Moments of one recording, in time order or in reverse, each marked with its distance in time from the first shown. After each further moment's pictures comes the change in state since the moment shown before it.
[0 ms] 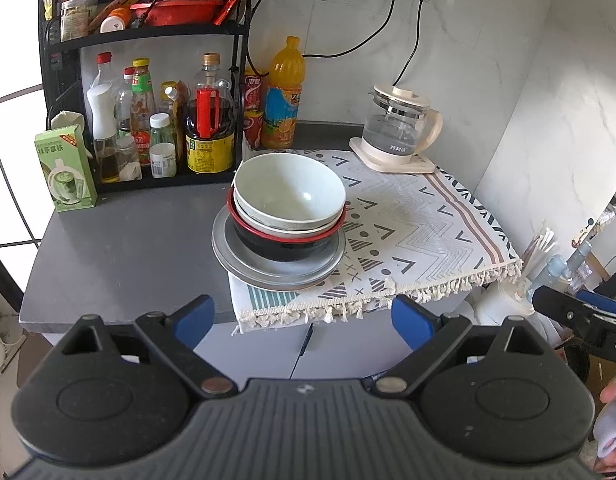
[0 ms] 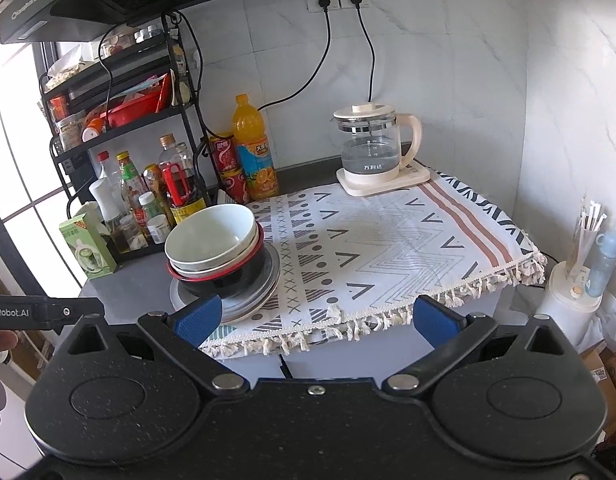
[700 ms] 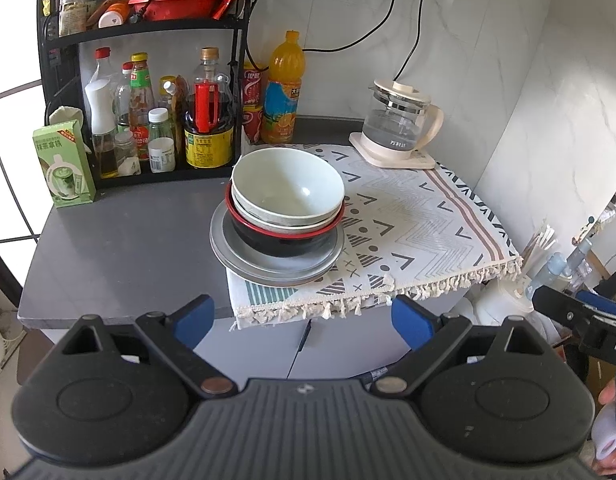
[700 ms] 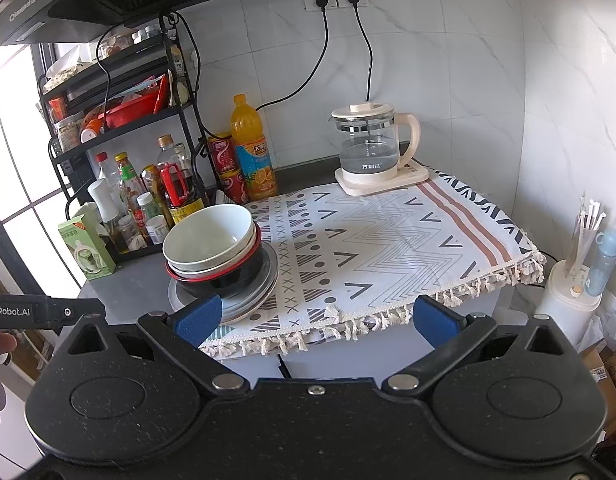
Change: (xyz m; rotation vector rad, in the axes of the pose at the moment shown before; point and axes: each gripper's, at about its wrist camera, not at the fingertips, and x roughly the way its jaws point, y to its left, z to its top) left arm 0.004 0.000 0.002 -0.009 0.015 -0.002; right arm 0.002 -0.001 0.000 0.001 0.000 -0.004
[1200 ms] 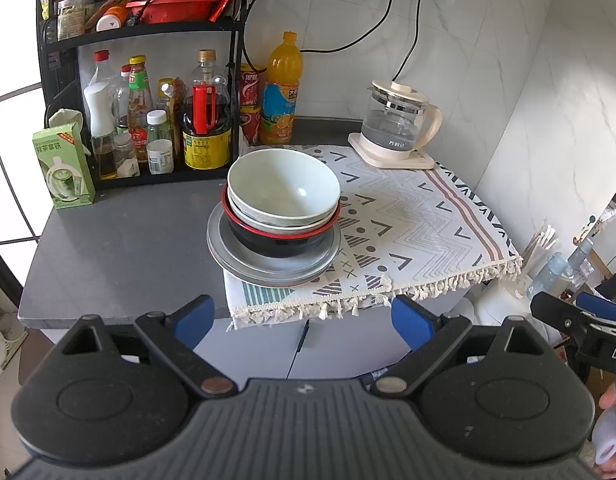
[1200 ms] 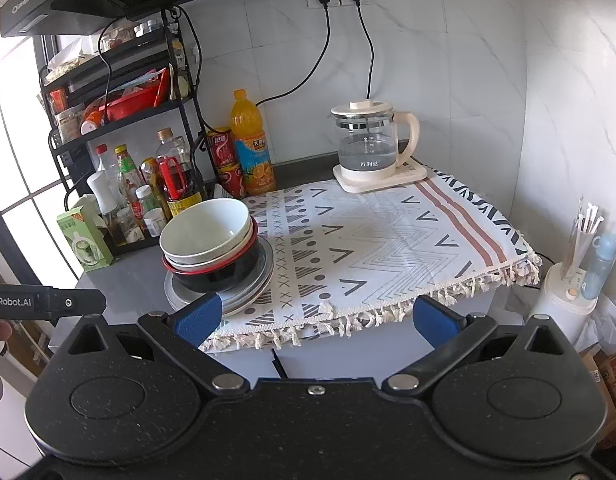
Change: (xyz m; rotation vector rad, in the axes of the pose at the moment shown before) left arm -0.001 -0.007 -0.001 0.008 0.000 0.005; right arm -0.004 -0.001 -0.001 -0.019 0.014 -0.008
